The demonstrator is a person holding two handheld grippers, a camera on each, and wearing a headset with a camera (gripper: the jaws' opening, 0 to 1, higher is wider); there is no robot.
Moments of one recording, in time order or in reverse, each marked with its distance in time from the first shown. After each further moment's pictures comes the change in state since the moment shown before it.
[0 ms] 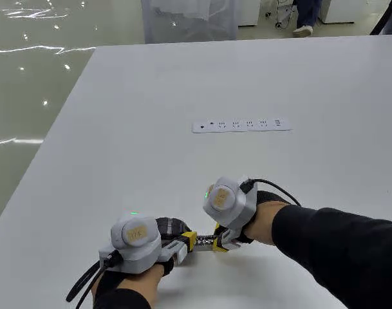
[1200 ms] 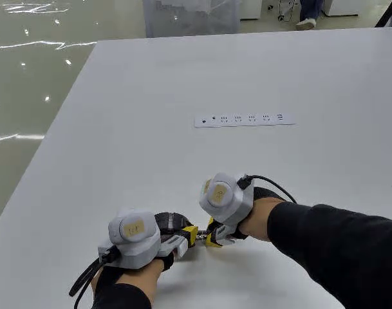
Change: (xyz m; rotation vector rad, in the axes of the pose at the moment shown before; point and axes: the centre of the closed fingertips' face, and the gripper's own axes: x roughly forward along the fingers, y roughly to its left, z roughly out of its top) left arm -0.001 -0.001 0.000 -0.011 -0.005 -0.015; right arm 0.008 0.004 0.017 -0.009 -0.060 0.015
